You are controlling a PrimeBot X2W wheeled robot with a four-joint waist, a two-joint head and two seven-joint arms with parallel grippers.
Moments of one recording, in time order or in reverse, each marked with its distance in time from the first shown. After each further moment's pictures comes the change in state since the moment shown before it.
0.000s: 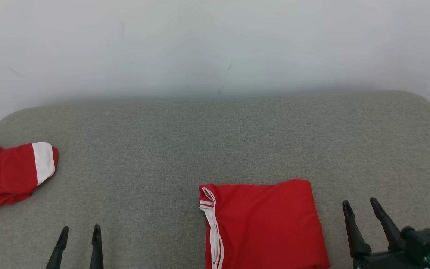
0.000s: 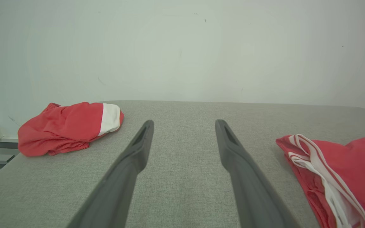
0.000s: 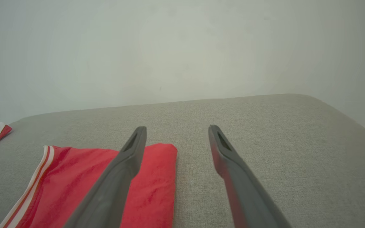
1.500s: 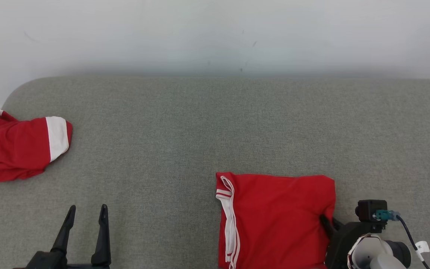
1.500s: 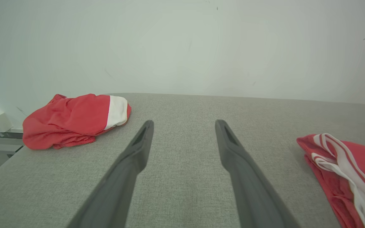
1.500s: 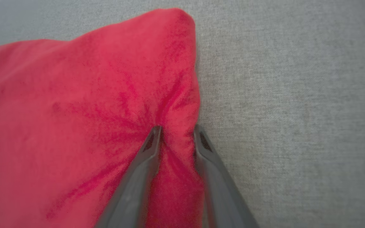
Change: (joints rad) left arm -0.105 -0.004 -0.029 0.053 0.006 -0.002 0.000; right arm -0.354 0.023 0.112 0.600 0.125 0.000 0.314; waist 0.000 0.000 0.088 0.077
